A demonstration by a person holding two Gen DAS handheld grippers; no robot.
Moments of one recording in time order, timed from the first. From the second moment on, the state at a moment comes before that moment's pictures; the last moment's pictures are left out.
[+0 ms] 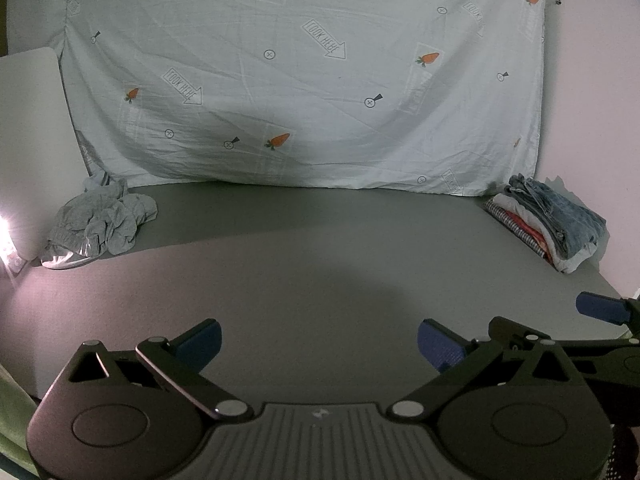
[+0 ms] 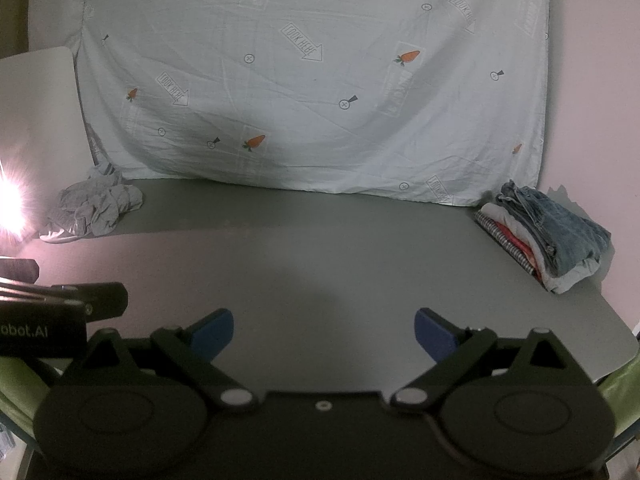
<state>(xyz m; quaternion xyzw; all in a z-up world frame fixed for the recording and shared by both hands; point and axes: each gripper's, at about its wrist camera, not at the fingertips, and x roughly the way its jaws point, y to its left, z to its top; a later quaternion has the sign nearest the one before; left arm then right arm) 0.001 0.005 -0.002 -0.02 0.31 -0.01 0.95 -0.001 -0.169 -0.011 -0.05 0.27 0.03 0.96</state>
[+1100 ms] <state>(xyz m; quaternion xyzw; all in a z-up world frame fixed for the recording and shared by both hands) 0.001 0.006 -0.003 -0.02 0.31 -0.01 0.95 0.005 -0.163 -0.005 -0.05 0.27 0.03 0.96</state>
